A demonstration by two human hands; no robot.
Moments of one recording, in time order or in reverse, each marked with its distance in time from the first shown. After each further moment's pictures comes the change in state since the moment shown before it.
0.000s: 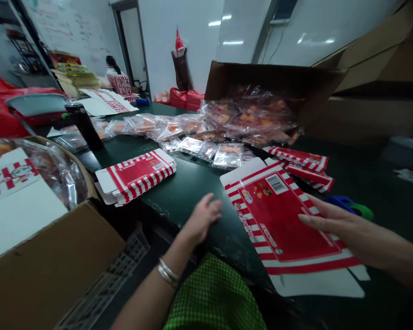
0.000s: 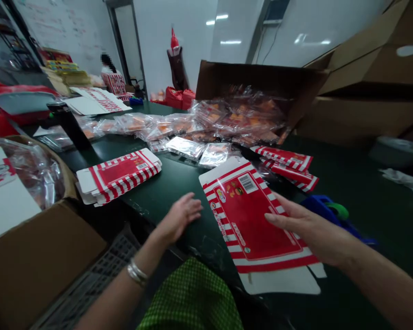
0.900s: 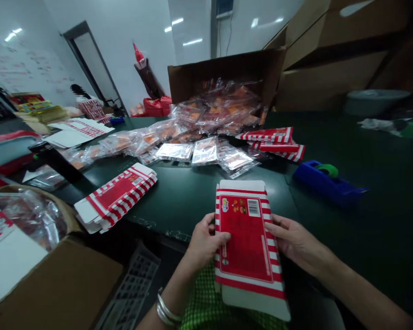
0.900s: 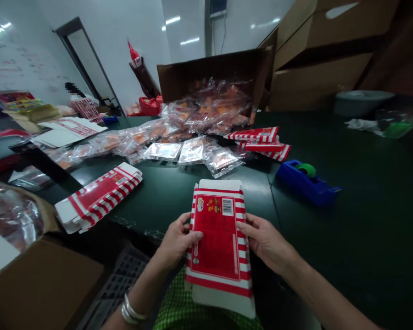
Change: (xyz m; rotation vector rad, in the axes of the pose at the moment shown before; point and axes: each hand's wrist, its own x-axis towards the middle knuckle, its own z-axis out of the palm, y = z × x) left_hand -0.043 -0.018 0.031 -0.042 -0.147 -0.201; right_hand -0.035 0.076 0.082 1.114 0.255 0.258
